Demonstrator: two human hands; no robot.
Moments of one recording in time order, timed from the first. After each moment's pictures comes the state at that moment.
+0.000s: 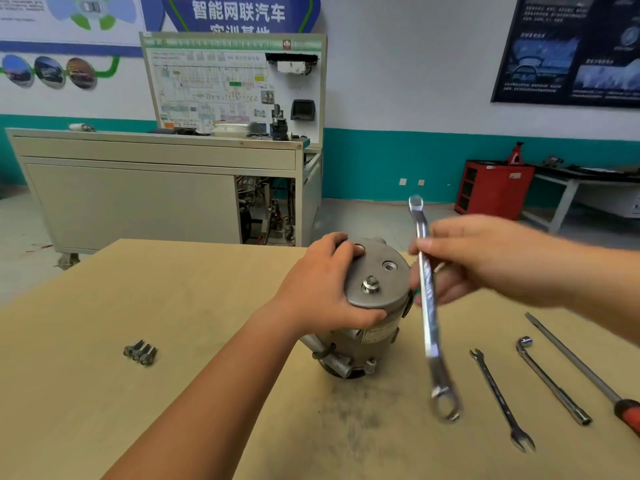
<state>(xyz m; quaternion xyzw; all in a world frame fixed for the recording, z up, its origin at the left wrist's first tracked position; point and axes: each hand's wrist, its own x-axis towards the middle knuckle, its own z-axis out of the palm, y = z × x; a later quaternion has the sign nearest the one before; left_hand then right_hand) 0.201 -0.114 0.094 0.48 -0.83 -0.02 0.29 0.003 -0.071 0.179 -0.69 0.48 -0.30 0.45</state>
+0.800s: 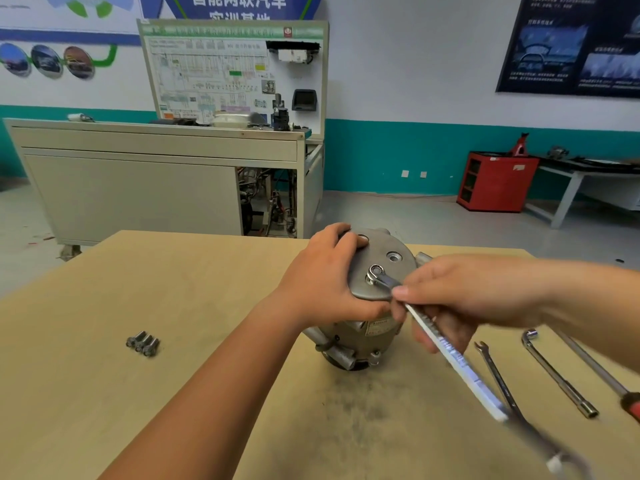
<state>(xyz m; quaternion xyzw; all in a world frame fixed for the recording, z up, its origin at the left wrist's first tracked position) 0.202 -0.111 0.095 0.47 -0.83 -0.03 0.30 0.019 -0.067 0.162 -0.70 0.50 -0.05 0.51</state>
